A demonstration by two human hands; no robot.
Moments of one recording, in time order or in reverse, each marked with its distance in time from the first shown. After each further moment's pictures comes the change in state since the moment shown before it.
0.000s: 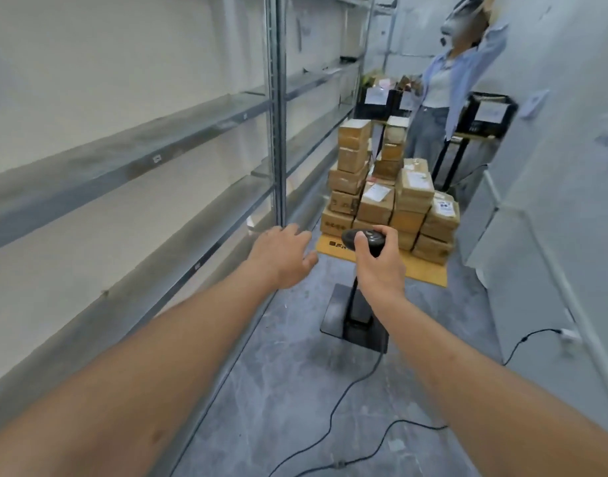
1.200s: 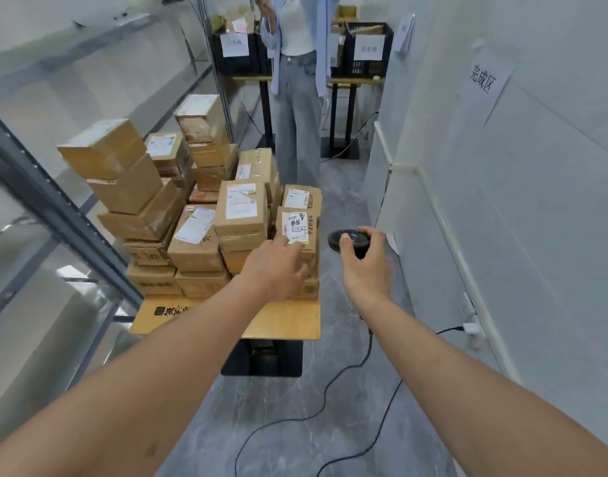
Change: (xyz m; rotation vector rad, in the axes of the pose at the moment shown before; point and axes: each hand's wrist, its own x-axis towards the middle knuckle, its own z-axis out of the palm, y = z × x) left_hand 0.505 0.354 0.144 -0.104 -0.237 0.214; right_hand 0.477 0.215 -0.248 -0.028 0.236 0.245
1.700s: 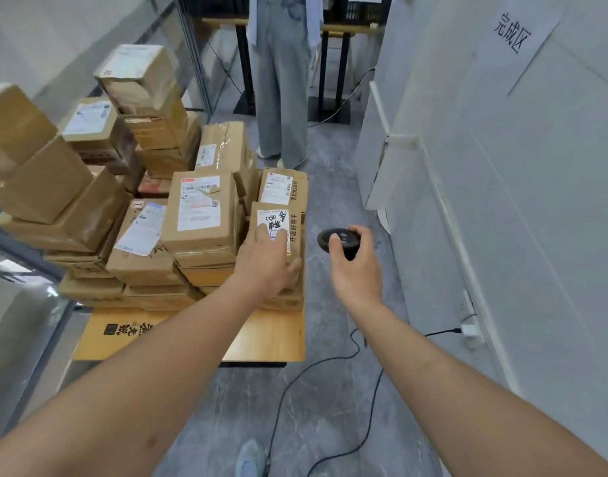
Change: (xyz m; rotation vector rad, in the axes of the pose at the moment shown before) left_hand 0.142 -0.018 0.064 -0.090 -0.014 -0.164; right_hand 0.116 0.040 0.050 -0.101 -0.054 0.122
